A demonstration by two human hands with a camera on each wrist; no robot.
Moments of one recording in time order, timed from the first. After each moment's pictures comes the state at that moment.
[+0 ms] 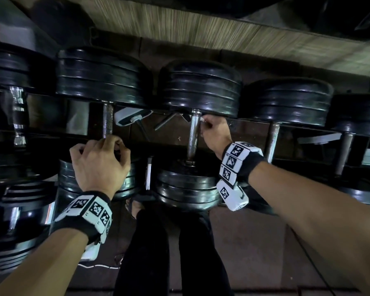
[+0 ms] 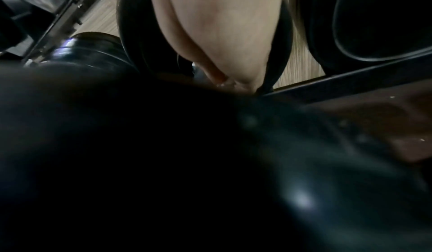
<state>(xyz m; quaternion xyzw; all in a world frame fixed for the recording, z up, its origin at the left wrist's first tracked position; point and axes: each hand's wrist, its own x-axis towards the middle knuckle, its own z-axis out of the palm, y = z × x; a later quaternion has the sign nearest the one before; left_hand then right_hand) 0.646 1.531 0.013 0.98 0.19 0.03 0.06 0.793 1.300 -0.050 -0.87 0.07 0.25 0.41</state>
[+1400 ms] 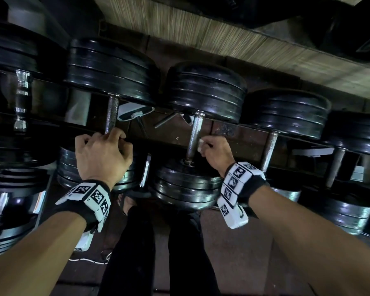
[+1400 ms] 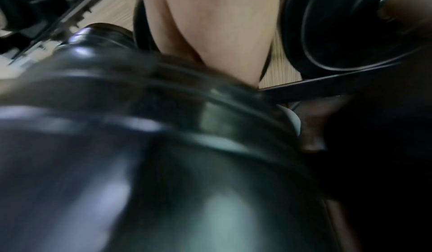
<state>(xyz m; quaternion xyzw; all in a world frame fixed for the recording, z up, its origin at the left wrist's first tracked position) 0.649 1.528 0.018 0.98 0.21 0.00 0.06 0.759 1.282 -0.037 -0.87 0.04 0.32 0.37</state>
